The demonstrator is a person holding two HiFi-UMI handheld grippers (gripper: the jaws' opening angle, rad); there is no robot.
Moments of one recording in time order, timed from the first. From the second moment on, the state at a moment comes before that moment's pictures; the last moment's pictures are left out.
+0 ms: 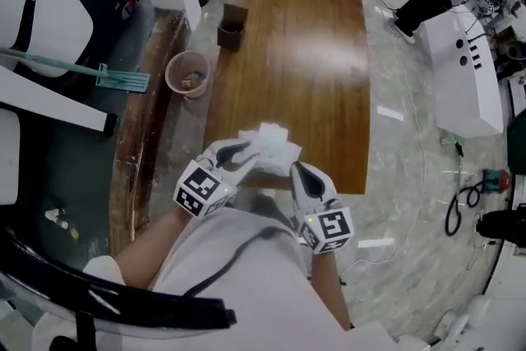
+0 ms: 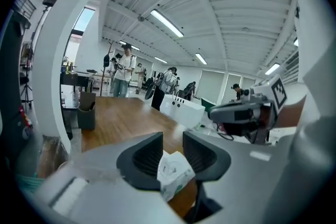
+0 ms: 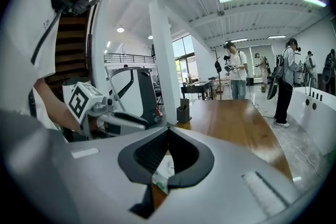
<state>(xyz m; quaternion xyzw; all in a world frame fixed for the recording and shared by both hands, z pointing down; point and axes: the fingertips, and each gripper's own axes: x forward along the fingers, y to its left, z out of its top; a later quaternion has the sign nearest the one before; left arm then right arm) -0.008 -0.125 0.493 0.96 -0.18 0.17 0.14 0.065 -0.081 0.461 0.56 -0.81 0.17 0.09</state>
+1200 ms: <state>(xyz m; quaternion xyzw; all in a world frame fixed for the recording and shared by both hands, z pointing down) -0.003 -0.149 0.632 0.82 -0.47 0.19 0.28 0.059 -0.119 0.605 0.32 -0.89 0.21 0.26</state>
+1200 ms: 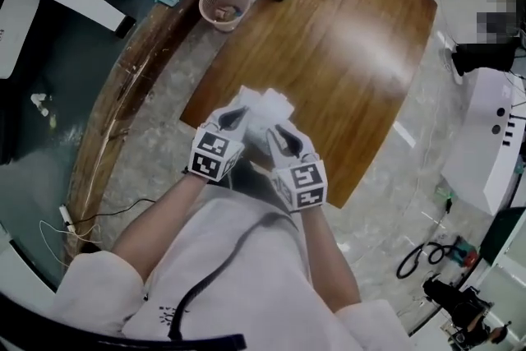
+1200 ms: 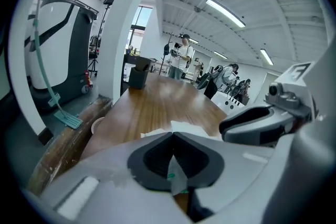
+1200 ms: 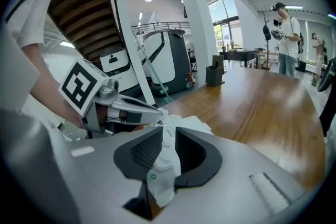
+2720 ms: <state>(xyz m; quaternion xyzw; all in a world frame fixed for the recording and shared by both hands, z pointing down) -0.005 -0.146 0.636 0.82 -0.44 0.19 0.30 0.043 -0.122 0.629 0.31 -0.86 0.22 0.34</state>
